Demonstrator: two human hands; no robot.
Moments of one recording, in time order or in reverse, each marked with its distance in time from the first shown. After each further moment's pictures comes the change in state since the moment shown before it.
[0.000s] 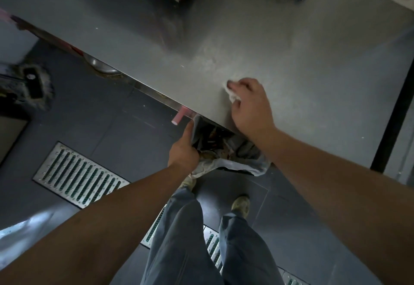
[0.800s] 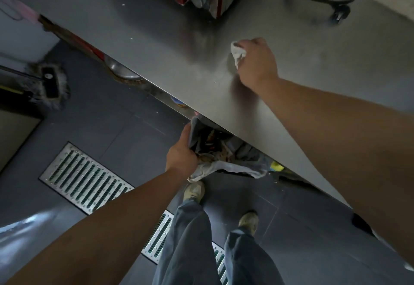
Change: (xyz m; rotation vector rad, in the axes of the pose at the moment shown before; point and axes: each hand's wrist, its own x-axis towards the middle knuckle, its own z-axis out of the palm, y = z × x) left_hand 0.034 -0.034 -0.061 -0.078 0.073 -0.047; right_hand 0.164 -0.047 0.038 -0.081 -0.047 0.063
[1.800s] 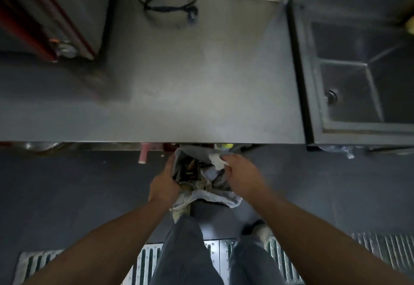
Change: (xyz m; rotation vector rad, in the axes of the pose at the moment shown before) left_hand -0.037 0.009 0.052 0.467 -0.299 0.386; right_hand -0.336 0.076 -0.007 0.045 -0.126 0.501
